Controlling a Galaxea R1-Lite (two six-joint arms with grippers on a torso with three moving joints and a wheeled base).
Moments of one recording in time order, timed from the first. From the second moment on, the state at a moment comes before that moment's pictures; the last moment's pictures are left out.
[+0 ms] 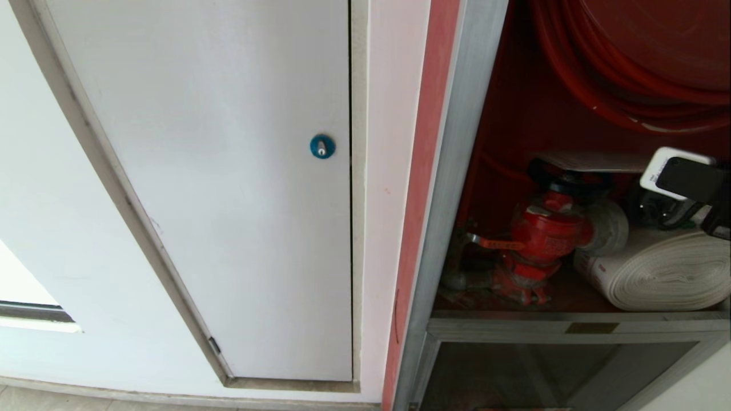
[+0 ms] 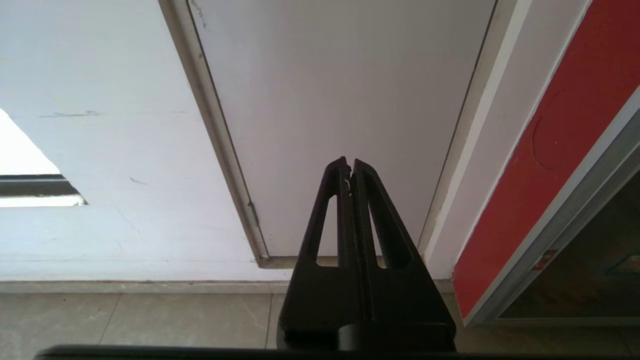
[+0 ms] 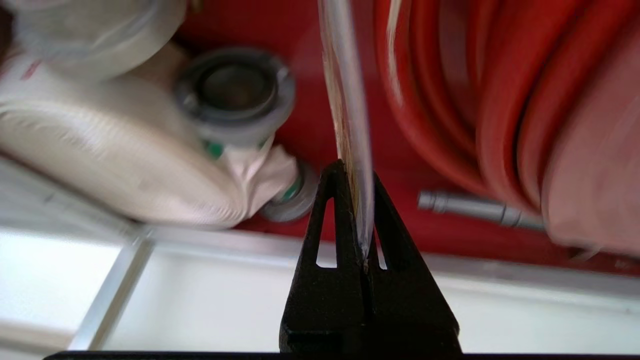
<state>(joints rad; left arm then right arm) 0.00 0.00 0.00 0.00 -0.04 0.03 0.10 1.26 -0.88 -0.34 -0.59 -1.44</state>
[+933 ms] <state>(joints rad) 0.00 0.00 0.00 0.00 -0.04 0.03 -0.02 1.53 -0.83 -0.78 -0.46 -1.59</state>
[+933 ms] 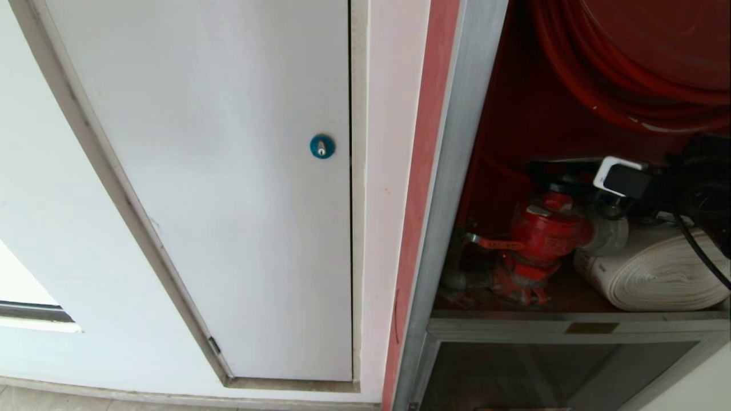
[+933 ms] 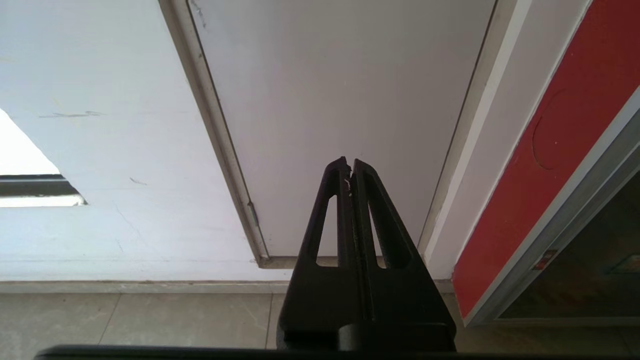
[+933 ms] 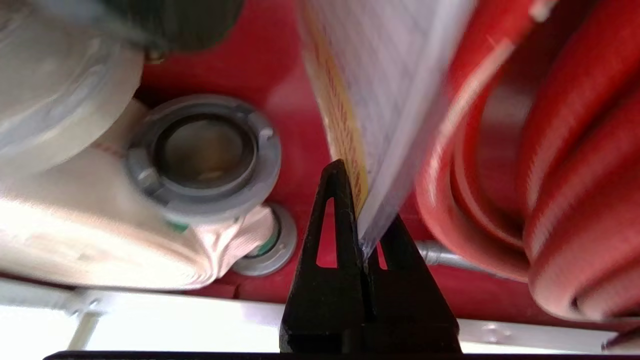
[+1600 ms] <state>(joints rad) 0.00 0.00 0.00 0.00 -0.04 0.03 -0.09 1.52 -0.83 -0.79 -0.39 -1.59</state>
